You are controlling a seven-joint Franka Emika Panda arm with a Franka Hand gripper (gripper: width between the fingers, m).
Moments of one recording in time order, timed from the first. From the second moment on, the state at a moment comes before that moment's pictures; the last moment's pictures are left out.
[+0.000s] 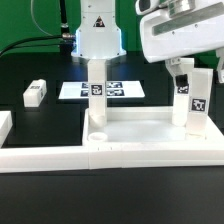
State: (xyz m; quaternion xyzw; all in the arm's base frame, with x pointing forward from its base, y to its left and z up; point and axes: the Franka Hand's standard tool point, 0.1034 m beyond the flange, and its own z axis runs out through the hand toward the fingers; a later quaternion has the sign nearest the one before) arm 0.655 0.098 0.121 -0.84 0.51 -0.11 0.14
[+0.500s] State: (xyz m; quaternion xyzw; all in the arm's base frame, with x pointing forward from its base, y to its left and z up) arm 0.639 0.119 0.098 -0.87 0.48 -0.06 0.13
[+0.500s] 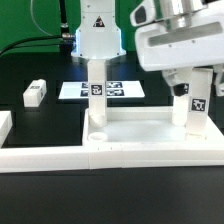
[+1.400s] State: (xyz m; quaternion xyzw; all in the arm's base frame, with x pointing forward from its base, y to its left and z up) arm 0.638 0.129 0.109 -0.90 0.43 0.01 0.08
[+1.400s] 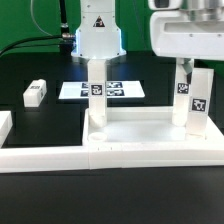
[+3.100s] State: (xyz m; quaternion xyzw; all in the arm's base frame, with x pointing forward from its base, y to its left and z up) arm 0.643 0.105 0.112 -0.86 0.51 0.00 0.05
